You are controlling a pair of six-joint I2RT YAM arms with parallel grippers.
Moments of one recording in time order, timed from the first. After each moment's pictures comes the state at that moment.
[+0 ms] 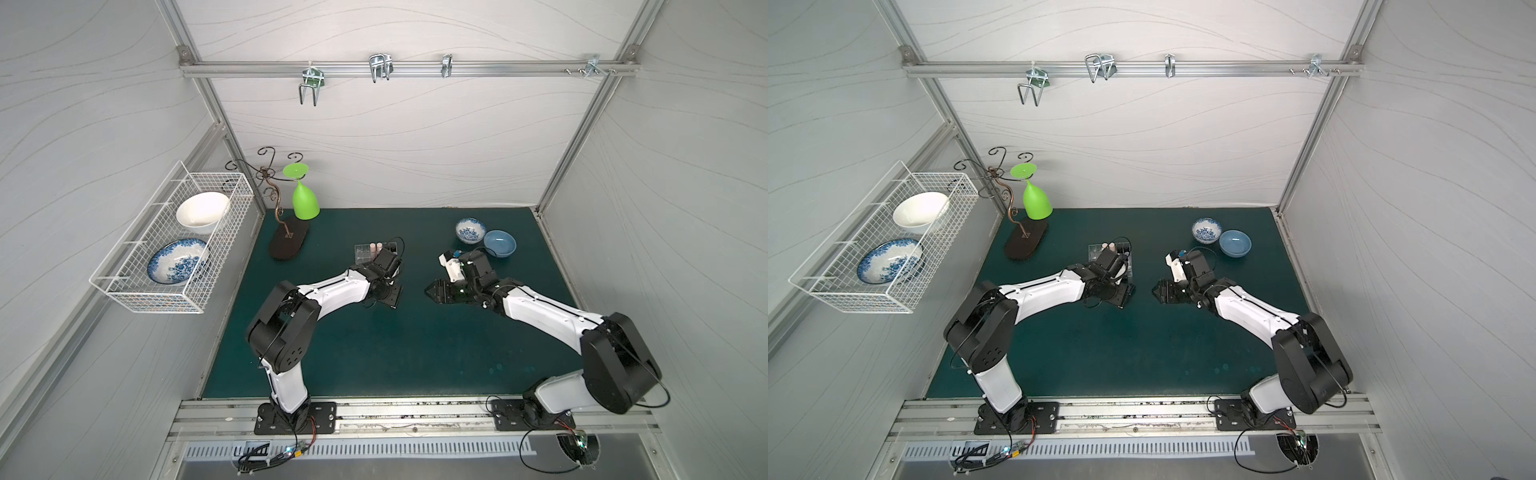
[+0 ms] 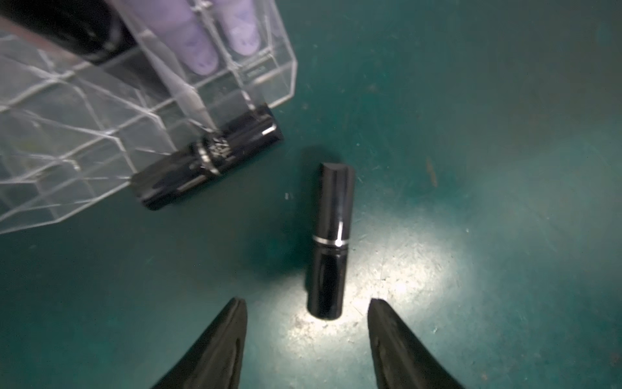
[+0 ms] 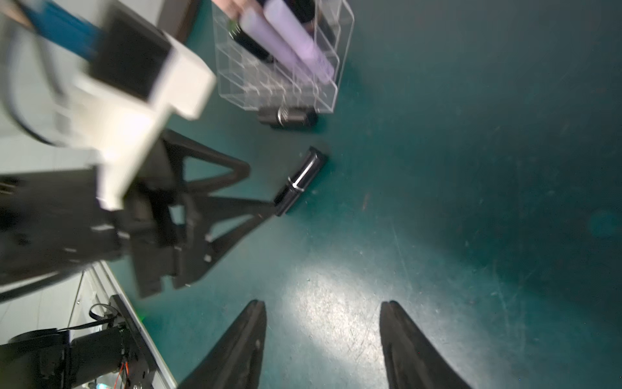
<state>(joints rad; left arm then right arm) -0.59 1.75 1.12 -0.47 -0.03 -0.28 0.61 1.47 0.86 -0.22 -0.35 0.43</state>
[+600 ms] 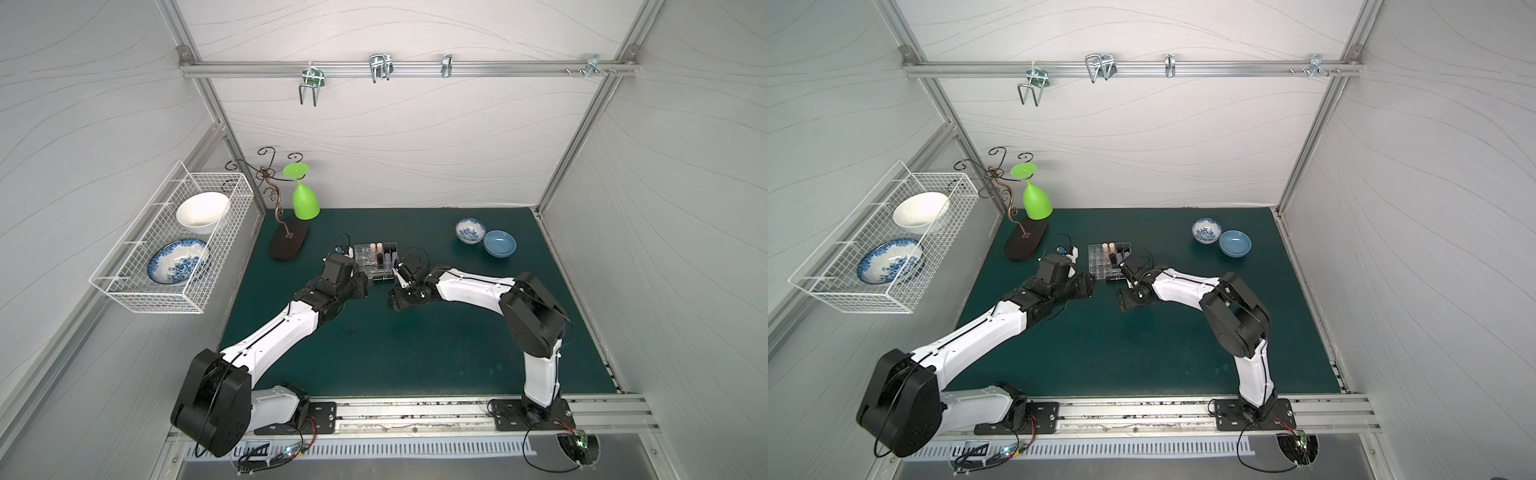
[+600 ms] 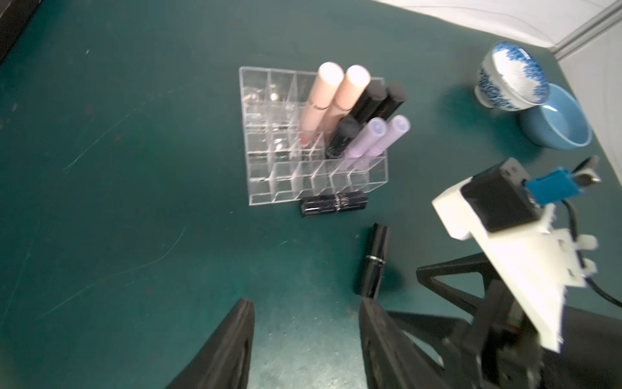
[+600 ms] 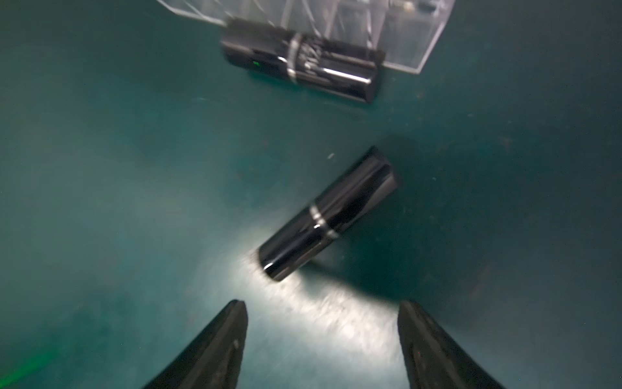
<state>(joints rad) -0.42 1.25 0.76 -0.25 -0.07 -0.45 0.87 1.99 1.35 -0.48 -0.03 0.41</state>
